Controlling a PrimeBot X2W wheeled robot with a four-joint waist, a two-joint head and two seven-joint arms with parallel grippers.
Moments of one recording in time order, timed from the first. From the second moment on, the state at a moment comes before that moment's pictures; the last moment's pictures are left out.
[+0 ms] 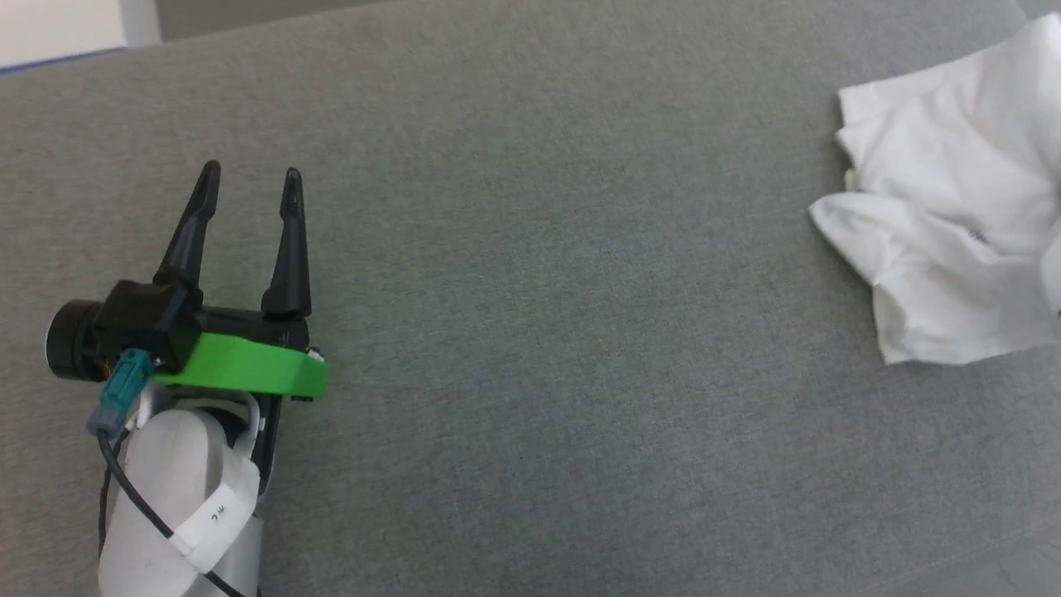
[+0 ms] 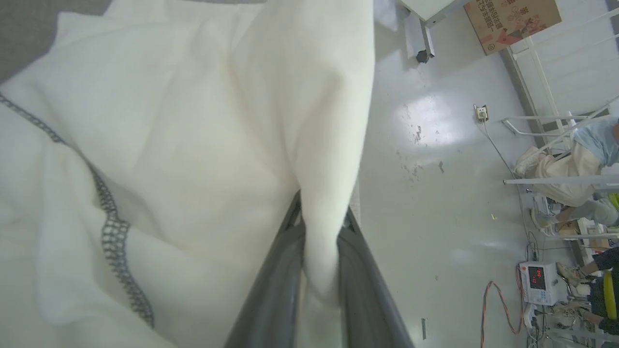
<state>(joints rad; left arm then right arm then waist) -0.33 0.17 -0.01 0.04 -0.14 -0.12 -0.24 -0.58 -0.50 0.00 0.43 -0.08 0.13 0.38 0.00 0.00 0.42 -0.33</state>
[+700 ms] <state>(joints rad) -0.36 0.20 -0.02 0.01 -0.15 -0.11 -0.21 -0.74 -0.42 -0.24 0.66 -0.35 0.13 0.17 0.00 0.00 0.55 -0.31</state>
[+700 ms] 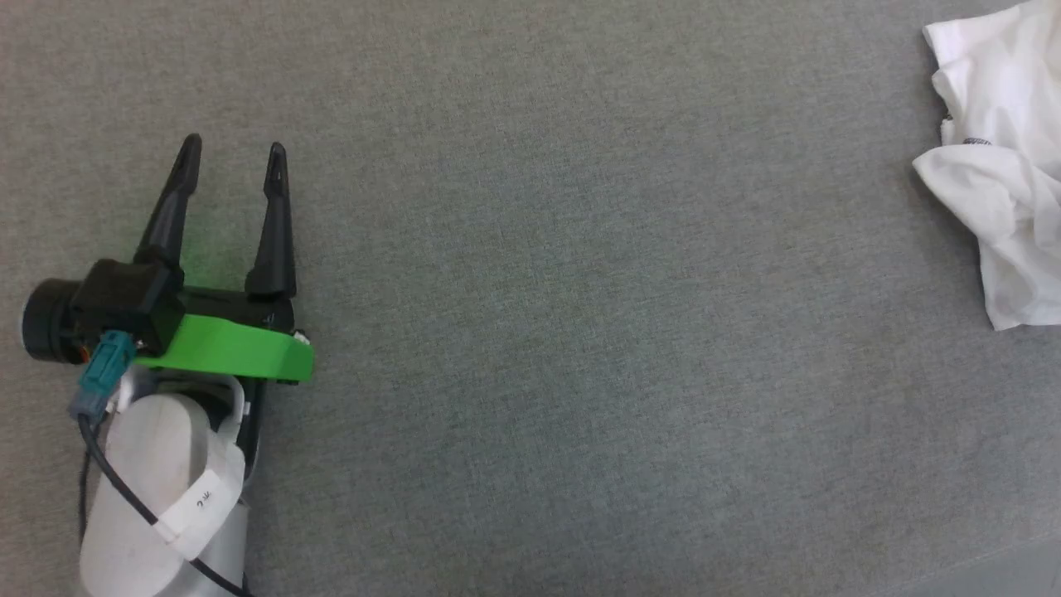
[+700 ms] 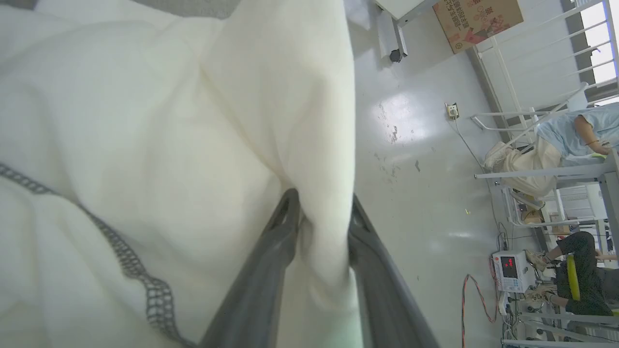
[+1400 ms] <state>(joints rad) -0.19 0.08 -0.02 0.18 -0.24 -0.10 -0.26 -0.35 -0.18 -0.30 0.23 0.03 0.13 -0.17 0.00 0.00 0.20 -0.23</state>
